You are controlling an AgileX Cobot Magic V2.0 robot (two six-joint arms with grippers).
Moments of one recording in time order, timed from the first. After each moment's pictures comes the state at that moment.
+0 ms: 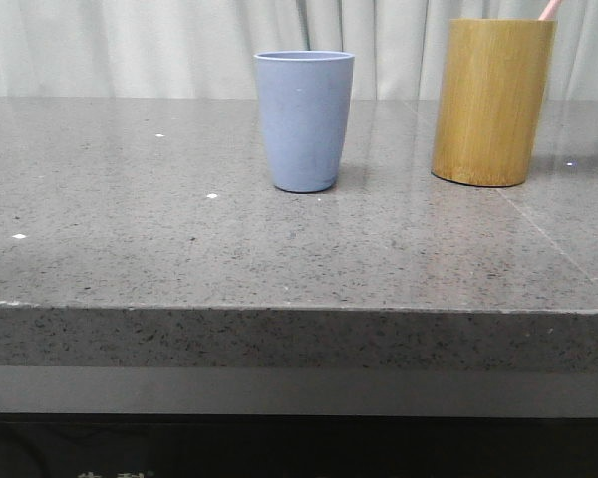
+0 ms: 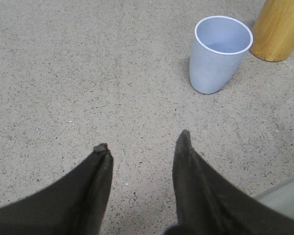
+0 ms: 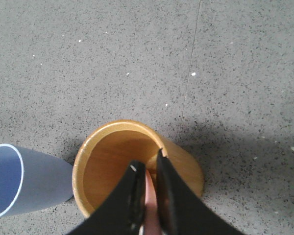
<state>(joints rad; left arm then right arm) -0.43 0.90 -1.08 -0.03 0.85 0.05 -0.12 1.63 -1.64 0.59 1.00 -0.23</state>
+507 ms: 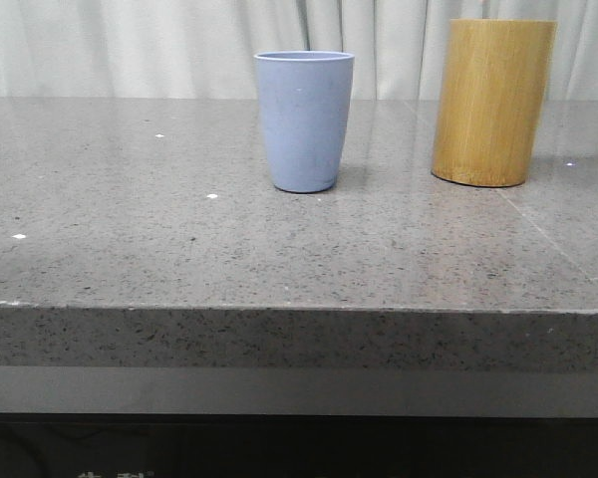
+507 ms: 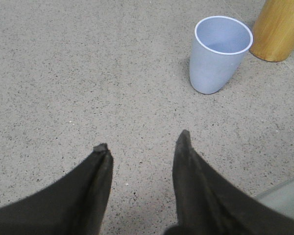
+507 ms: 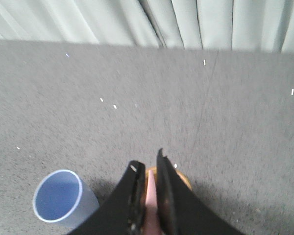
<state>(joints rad) -0.43 0.90 -1.08 -0.03 0.85 0.05 -0.12 1.45 -1.89 0.54 1.09 -0.24</state>
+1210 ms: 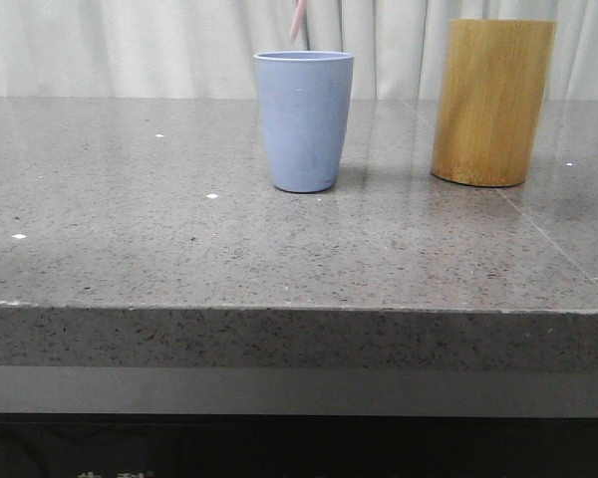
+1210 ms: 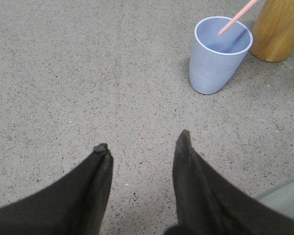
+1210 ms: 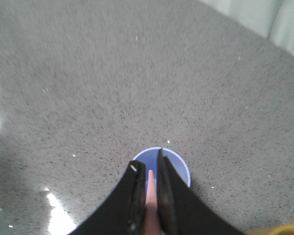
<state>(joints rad) -0.43 0.90 -1.08 -0.03 0.85 0.05 0.45 1.62 -1.98 0.26 1.07 -0.29</state>
